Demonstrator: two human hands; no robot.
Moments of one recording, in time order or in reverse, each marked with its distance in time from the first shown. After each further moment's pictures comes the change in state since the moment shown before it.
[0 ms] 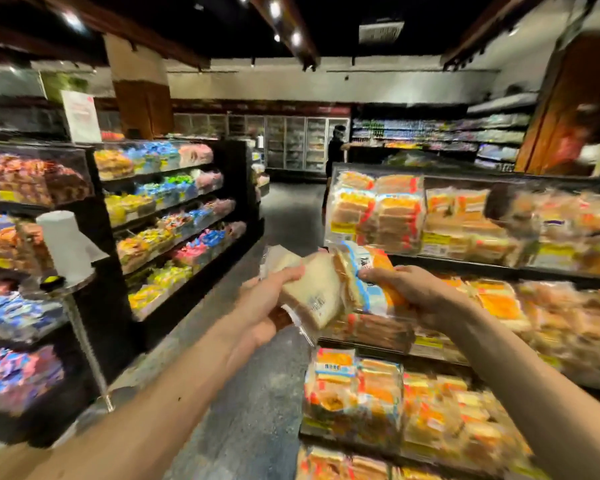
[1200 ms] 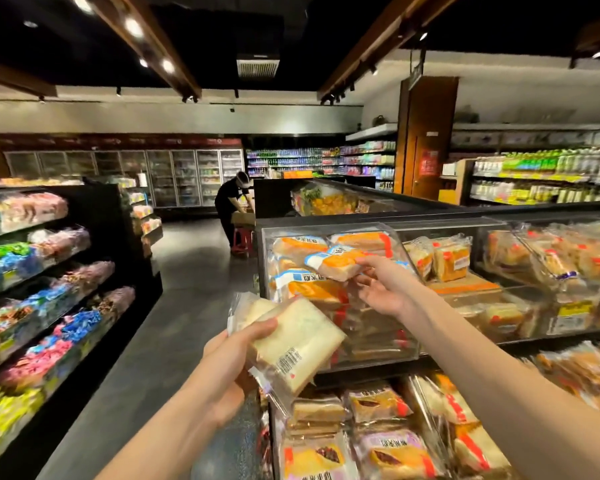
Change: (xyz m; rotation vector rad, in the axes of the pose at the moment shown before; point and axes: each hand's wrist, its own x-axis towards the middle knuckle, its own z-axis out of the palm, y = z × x) left_hand 0.382 0.071 0.113 0.107 -0.362 -0.102; right_hand 0.386 -0.110 -0.105 0.763 0.424 -0.062
